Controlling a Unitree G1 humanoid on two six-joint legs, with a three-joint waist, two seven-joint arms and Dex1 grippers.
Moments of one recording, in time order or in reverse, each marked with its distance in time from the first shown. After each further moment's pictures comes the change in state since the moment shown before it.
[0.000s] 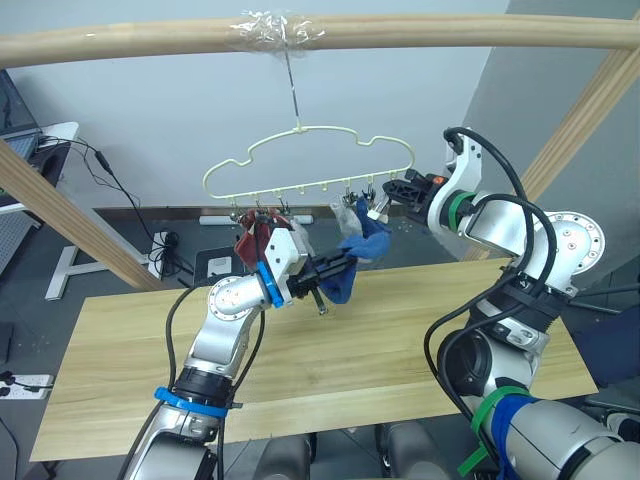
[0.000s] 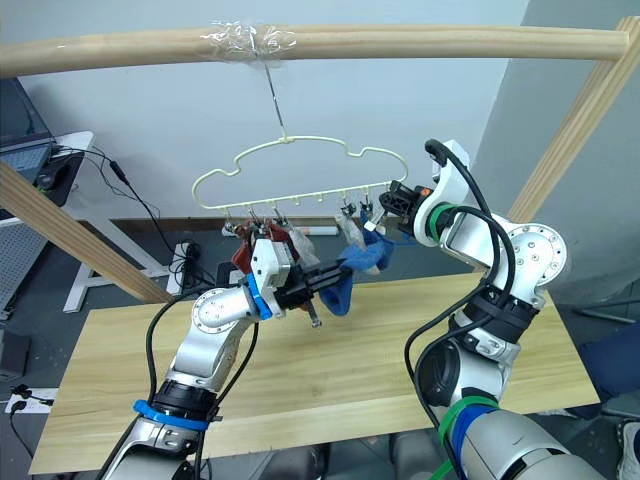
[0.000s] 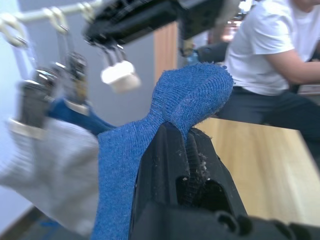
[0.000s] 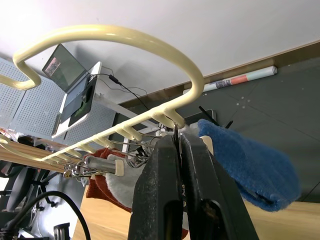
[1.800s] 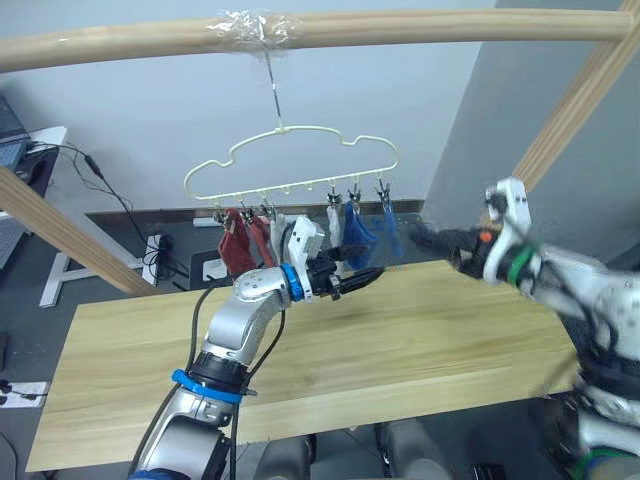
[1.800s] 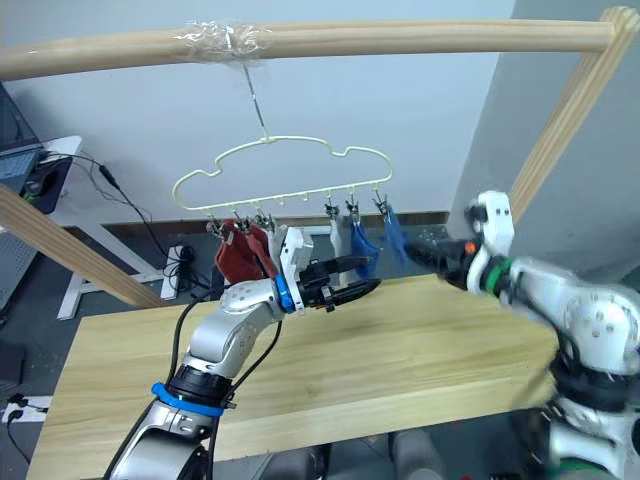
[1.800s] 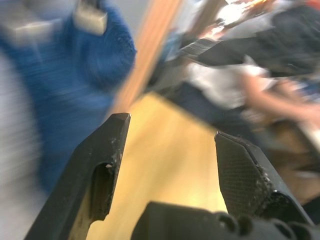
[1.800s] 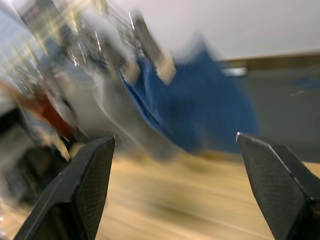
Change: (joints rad) left arm -0.066 0.046 -0.007 0.060 -0.161 0.484 0.004; right arm 0.693 -0.730 0.488 -0.323 0.249 -0.432 0.379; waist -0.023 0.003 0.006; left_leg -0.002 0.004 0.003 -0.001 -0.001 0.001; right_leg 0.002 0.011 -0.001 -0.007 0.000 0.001
